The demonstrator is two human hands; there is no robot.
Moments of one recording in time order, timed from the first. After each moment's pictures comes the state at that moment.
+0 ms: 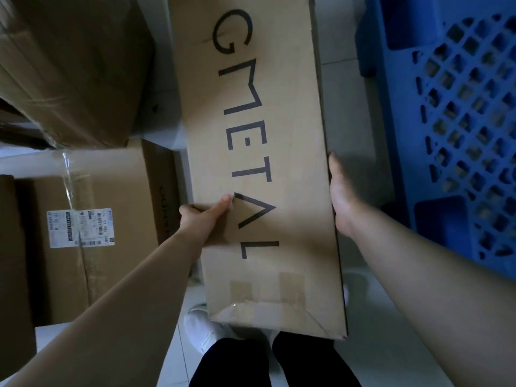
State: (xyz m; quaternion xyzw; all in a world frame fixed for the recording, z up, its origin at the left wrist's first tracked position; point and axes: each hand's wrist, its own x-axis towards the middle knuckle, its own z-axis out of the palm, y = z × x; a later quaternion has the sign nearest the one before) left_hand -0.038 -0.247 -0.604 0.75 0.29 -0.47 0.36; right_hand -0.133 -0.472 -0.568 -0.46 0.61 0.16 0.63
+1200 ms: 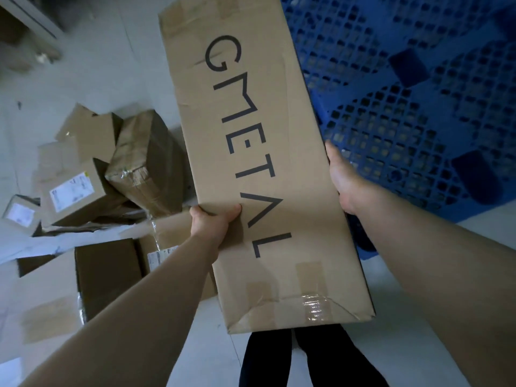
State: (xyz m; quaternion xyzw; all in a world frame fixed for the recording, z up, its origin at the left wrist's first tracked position) left_hand -0.064 -0.326 -0.243 0.82 0.17 -0.38 0.39; right_hand -0.177 -0.546 -0.245 -0.43 0.59 0.07 0.68
